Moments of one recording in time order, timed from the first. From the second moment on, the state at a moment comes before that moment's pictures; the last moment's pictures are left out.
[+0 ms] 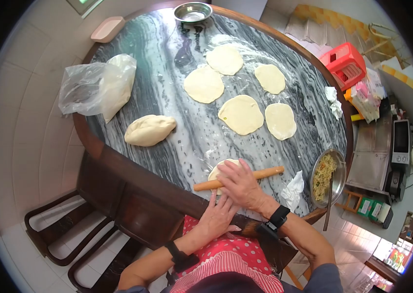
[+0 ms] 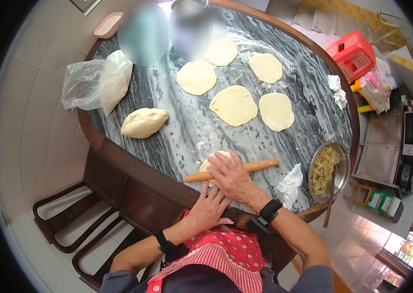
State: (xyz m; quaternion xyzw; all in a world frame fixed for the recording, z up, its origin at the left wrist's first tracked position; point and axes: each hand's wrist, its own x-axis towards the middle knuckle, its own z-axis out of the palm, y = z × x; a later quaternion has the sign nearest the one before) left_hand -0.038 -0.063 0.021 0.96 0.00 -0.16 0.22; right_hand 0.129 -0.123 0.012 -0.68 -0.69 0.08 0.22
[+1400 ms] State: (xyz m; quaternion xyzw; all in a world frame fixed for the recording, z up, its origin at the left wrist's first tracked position) left_hand 0.036 0.021 0.014 0.92 0.16 0.11 0.33; right_hand 0.187 -0.117 0.014 -0.84 -0.49 0.11 0.22
